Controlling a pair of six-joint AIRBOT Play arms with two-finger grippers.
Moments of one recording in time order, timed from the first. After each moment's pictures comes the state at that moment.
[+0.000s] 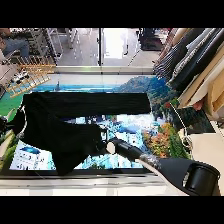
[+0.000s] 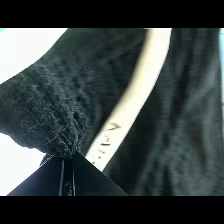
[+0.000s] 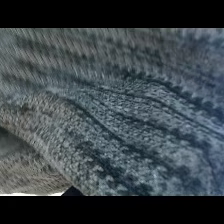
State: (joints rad) left arm 0.81 -1.81 1.44 0.72 -1.02 -1.27; right arm 0.81 -1.64 1.11 -0.95 0.52 1.84
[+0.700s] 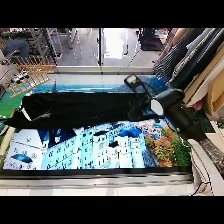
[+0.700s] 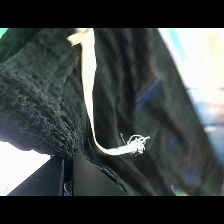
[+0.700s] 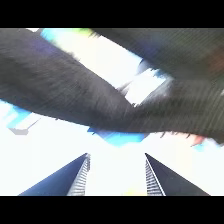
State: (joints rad) left arm 0.88 -1.72 1.48 0.72 -1.16 -1.17; right arm 0.48 -1.29 1.47 -1.67 1.29 1.46
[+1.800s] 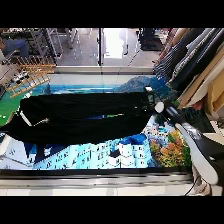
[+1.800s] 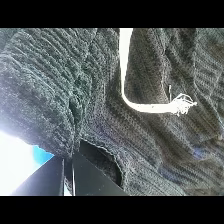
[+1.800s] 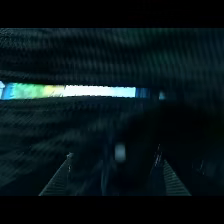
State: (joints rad) left arm 0.88 -1.72 1.48 0.94 -1.28 -1.11; right arm 0.13 -1.63 1.36 -1.26 0.76 1.35
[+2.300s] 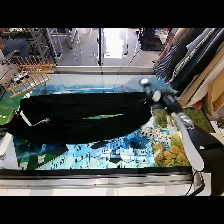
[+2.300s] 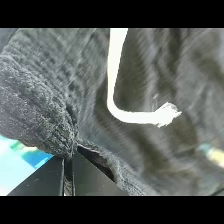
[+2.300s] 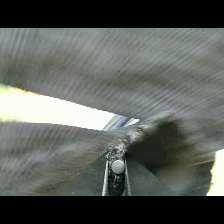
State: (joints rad) left arm 0.88 -1.72 1.52 0.89 -1.28 -1.21; right arm 0.10 -1.76 1.71 -1.40 0.97 1.39
